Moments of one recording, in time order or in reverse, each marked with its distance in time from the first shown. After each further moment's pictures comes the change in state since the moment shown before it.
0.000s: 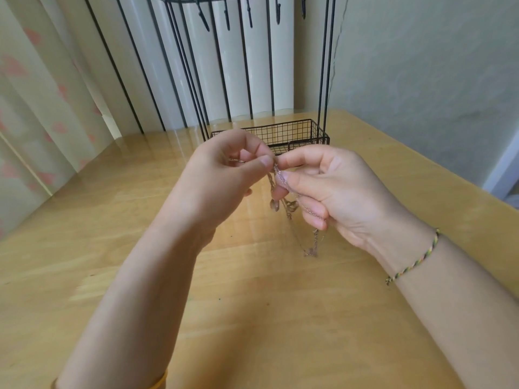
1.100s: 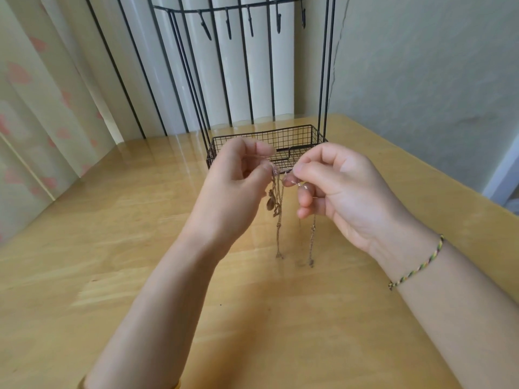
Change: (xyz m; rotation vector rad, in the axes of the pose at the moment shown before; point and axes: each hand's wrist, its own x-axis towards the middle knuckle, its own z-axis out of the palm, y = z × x) left_hand 0.002 -0.011 0.017 -0.109 0.086 0.076; right_hand 0.003 -0.004 -0.003 0.033 0.134 -0.010
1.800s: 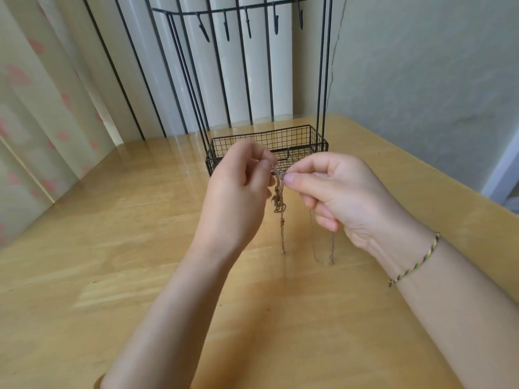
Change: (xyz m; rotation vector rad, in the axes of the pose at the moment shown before) left_hand -0.003 0.000 0.008 0.186 0.068 0.113; right_hand 0.001 0.003 -0.006 -0.220 -0.002 0.006
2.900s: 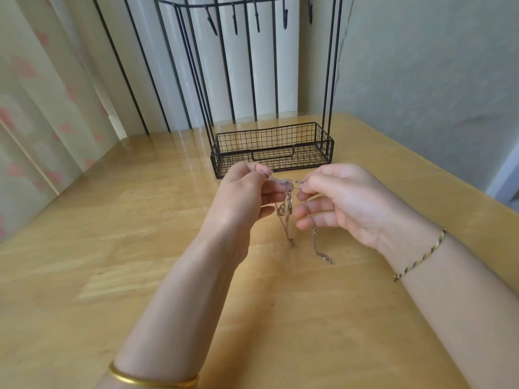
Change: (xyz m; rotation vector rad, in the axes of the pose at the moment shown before) left_hand 0.001 -0.011 0.004 -0.465 -0.062 -0.525; right_hand 0.007 0.007 0.001 0.074 -0.053 0.216
